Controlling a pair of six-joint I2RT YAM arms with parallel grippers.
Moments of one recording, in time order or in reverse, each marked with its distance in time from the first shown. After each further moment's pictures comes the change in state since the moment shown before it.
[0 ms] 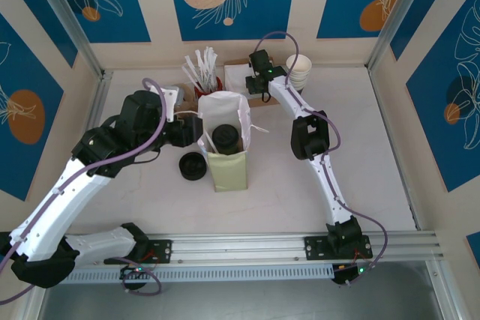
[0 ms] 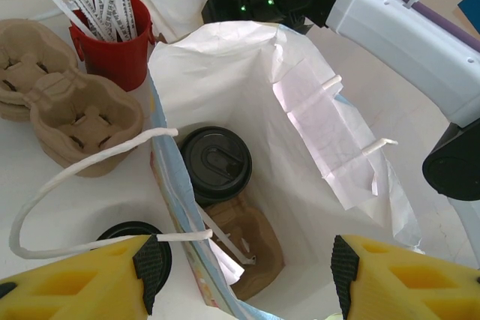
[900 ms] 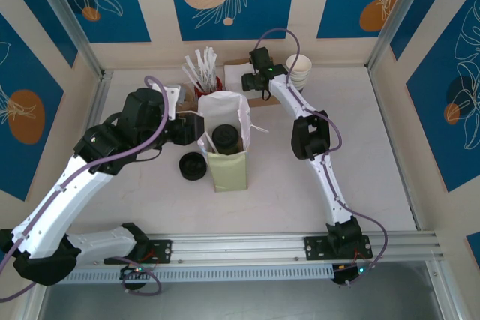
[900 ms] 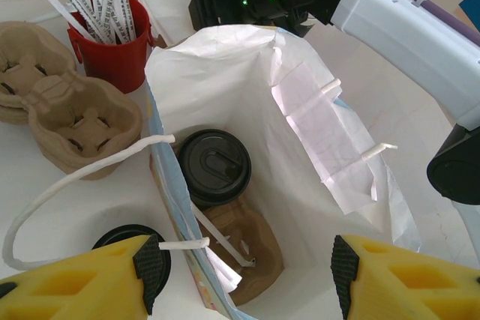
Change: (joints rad) left arm 0.000 0.022 0.024 -0.003 0.000 0.003; right arm 0.000 -0.017 0.005 0.009 0.031 0.002
